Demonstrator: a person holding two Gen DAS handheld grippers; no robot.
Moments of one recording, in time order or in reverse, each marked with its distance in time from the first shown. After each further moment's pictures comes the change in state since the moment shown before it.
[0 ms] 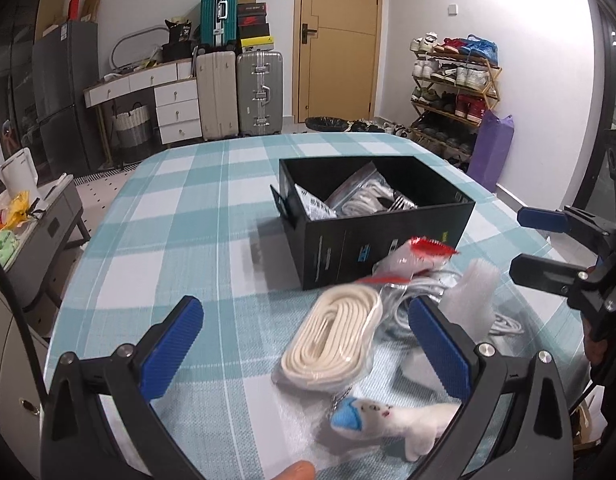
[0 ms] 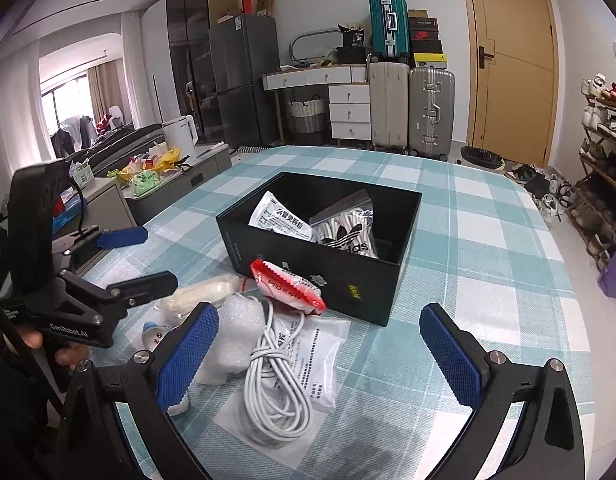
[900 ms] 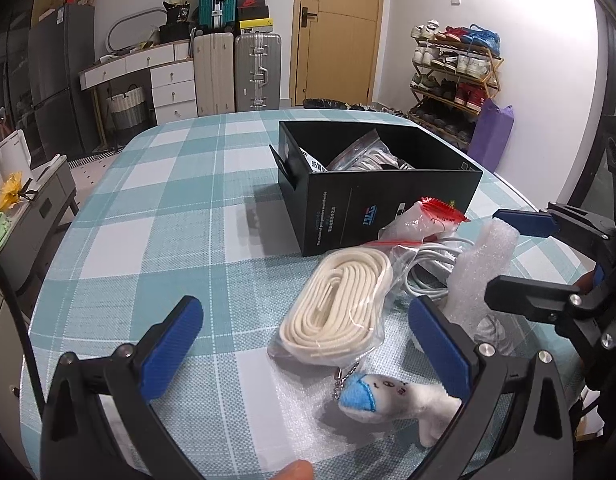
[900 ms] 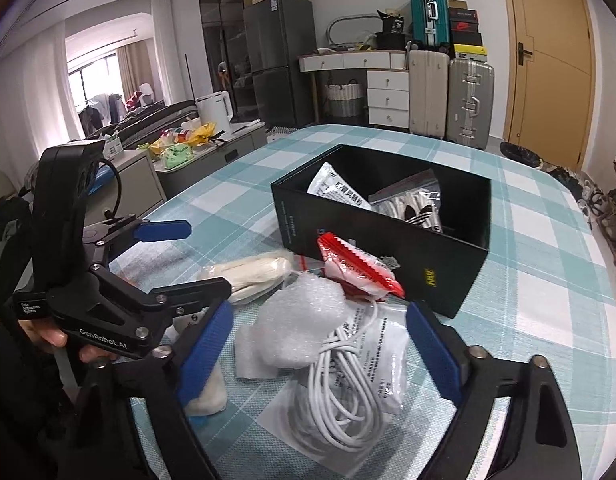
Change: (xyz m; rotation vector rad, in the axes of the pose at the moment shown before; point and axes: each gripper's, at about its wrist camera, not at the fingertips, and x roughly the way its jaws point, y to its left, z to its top) left arm 0.014 0.005 -0.018 -0.017 0.060 -0.024; right arm 0.028 0.036 -0.009 -0.072 0.063 0.112
